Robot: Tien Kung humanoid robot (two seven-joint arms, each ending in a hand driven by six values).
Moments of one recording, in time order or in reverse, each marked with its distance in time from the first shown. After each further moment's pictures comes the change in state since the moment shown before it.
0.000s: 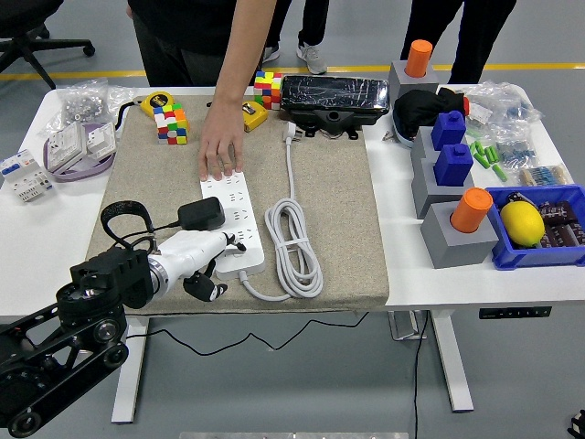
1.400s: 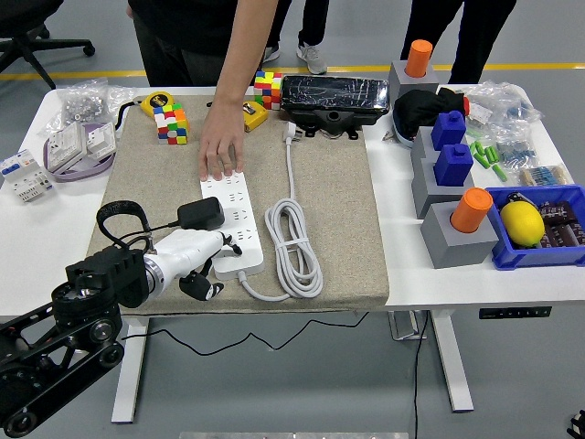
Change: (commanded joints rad) left arm 0.002 0.017 0.001 -0.003 0.009 0.004 -0.010; right arm -0.003 0.002 0.009 0.000 -0.004 -0.002 0.003
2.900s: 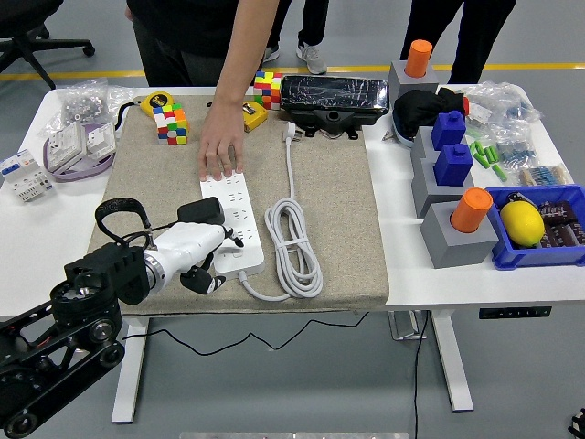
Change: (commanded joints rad) left arm 0.011 -0.006 -0.037 -0.052 0.042 0.001 -0.001; right arm 0.006 -0.002 -0.002 0.000 0.001 -0.001 0.000
